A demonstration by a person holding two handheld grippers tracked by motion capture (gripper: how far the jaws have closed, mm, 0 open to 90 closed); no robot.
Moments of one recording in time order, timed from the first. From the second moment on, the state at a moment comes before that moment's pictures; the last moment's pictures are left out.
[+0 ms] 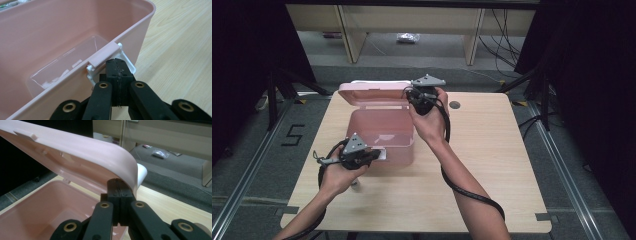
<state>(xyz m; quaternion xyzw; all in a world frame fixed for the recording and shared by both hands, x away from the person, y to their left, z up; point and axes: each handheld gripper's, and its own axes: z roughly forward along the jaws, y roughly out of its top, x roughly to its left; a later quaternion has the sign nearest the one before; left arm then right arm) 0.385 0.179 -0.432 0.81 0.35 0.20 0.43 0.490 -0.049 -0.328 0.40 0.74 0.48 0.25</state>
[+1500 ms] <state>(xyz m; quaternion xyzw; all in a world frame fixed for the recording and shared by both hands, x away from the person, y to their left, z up) 0.385 0.180 -0.431 0.81 0.35 0.20 0.42 0.517 -0.046 -0.338 0.42 0.74 0.47 0.25</state>
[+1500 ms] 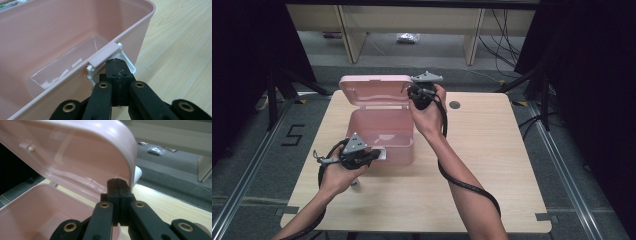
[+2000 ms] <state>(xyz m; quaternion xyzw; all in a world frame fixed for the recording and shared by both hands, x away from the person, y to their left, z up) 0.386 0.179 -0.432 0.81 0.35 0.19 0.42 0.525 -0.045 -0.352 0.43 0.74 0.46 0.25</state>
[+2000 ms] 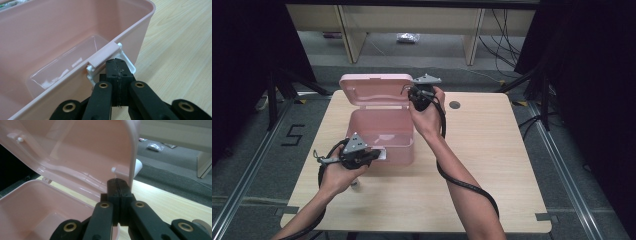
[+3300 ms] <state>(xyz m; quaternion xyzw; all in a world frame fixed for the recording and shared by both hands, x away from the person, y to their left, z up) 0.387 0.179 -0.430 0.82 0.34 0.19 0.41 0.547 -0.041 -0.373 0.44 0.75 0.43 0.25</state>
